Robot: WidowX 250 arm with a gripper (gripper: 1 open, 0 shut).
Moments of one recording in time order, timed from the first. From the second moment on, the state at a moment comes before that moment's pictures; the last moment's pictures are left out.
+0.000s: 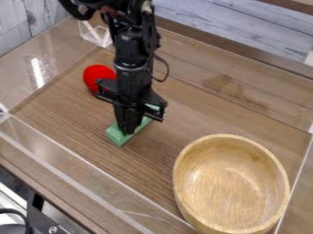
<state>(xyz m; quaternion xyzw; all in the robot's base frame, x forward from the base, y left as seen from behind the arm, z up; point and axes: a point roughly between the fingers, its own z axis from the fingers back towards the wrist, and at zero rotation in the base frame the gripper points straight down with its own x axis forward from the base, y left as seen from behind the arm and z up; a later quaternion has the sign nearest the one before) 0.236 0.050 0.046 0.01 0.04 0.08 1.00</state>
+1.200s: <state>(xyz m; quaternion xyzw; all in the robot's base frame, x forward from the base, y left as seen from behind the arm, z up) 0.239 0.064 0.032 0.01 0.02 0.09 1.00</state>
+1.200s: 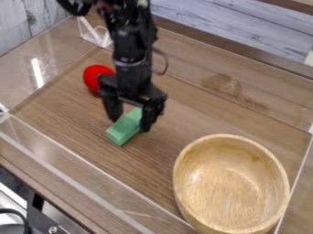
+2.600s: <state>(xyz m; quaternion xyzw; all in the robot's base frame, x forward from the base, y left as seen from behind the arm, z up) 0.267 0.069 0.085 -0.06 -0.01 0.12 0.99</state>
